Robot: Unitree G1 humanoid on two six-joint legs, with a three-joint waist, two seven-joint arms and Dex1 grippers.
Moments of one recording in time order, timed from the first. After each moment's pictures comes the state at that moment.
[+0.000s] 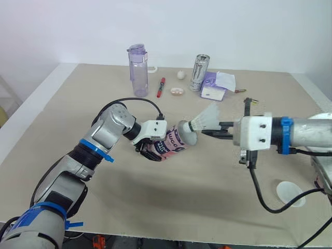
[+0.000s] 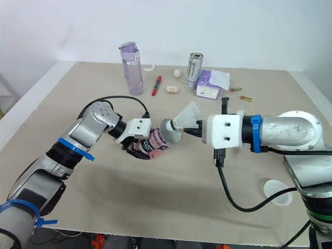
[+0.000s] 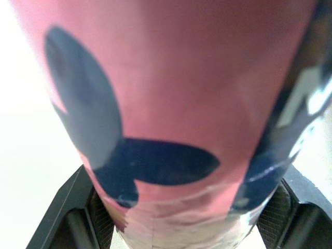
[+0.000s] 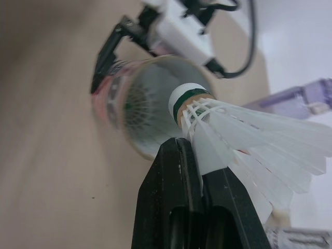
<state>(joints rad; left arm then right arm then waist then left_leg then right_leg) -0.95 0.46 -0.48 0.30 0.10 0.36 -1.46 -0.47 -1.03 0.02 -0.50 0.22 0.15 1.10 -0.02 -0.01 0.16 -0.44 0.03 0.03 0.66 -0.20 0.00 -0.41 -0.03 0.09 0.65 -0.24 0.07</state>
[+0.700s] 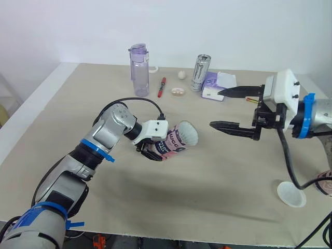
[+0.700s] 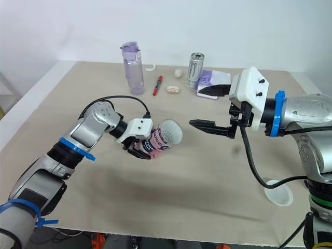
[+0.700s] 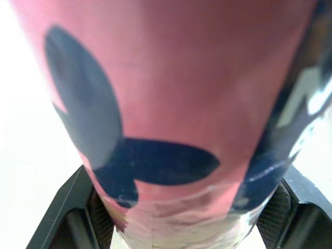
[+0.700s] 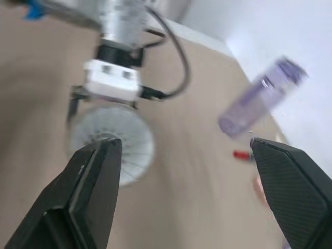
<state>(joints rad) -0.95 0.46 -0.48 0.29 0.10 0.35 -1.45 -0.57 -1.00 -0.15 -0.37 0.56 0.53 1.06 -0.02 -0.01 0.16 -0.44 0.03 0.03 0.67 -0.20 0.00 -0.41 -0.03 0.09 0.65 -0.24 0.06</state>
